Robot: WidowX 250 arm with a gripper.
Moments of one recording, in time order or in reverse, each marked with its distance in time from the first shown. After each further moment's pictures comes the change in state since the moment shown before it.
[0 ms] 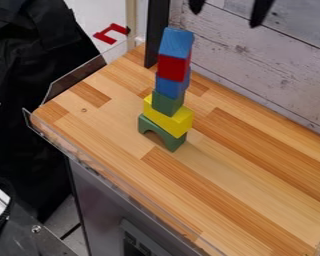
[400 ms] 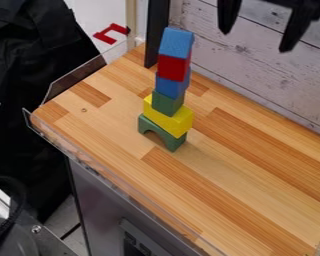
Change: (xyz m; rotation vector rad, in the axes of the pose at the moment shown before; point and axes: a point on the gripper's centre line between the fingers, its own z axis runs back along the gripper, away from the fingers) arm -0.013 -0.037 0.001 -0.009 -0.051 -0.100
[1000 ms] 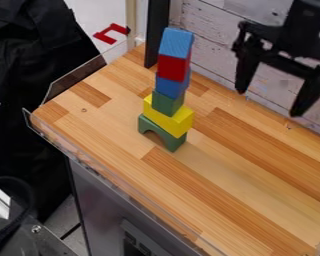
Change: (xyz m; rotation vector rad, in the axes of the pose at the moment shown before) arm -0.021 -0.038 -0.058 0.041 0.111 -0.079
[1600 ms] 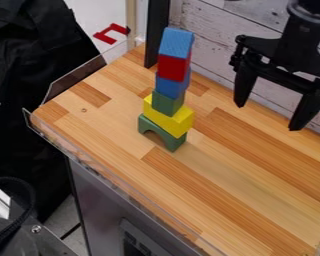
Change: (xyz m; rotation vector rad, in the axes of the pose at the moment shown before) arm -0.011 -0.006 -0.011 -0.018 -0.015 0.000
